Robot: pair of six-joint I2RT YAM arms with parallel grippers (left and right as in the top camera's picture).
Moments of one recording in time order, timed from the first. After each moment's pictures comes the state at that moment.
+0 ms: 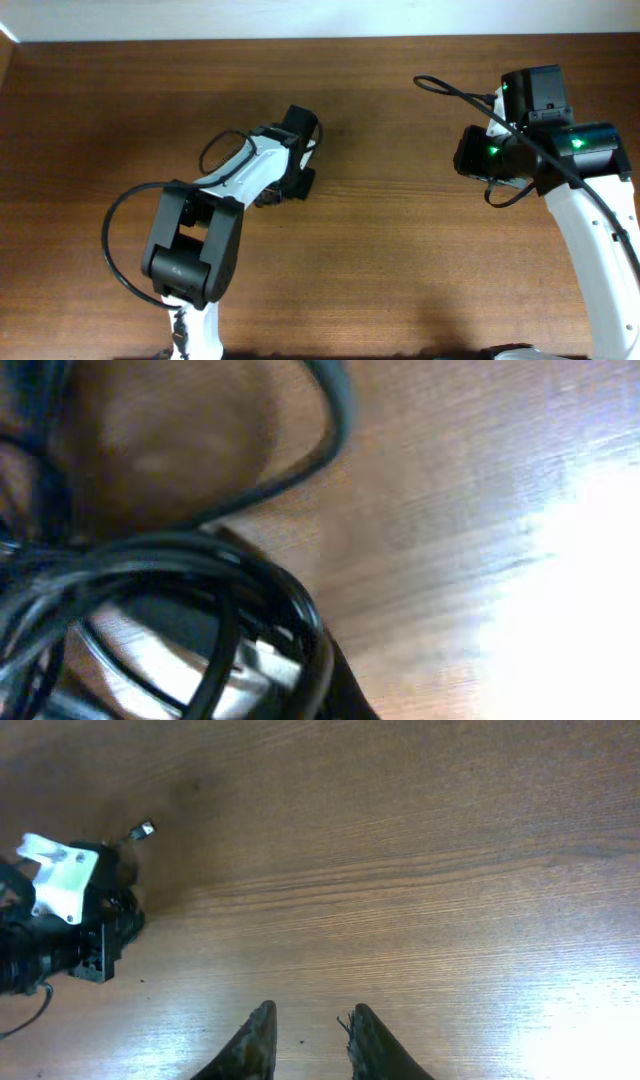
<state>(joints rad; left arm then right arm) -0.38 2.06 1.40 -0.84 -0.04 -0.05 0.13 1.44 1.54 -1.22 -0.13 0.41</state>
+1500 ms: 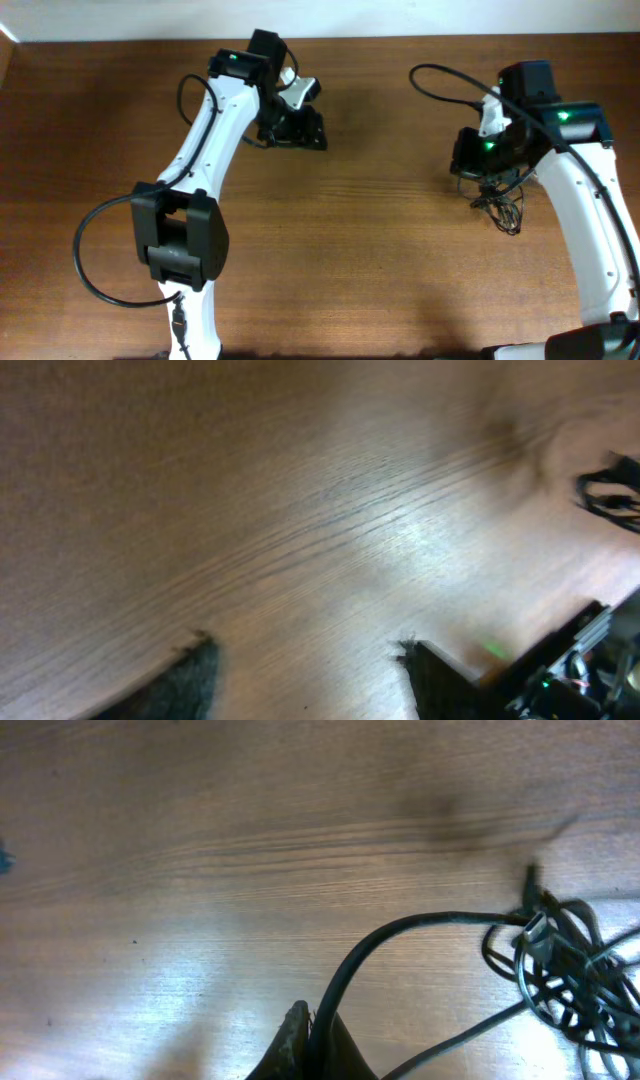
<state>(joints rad) -0.26 2.13 1.98 -1.29 0.47 0.01 0.09 1.58 1.53 -1.25 -0.26 0.32</state>
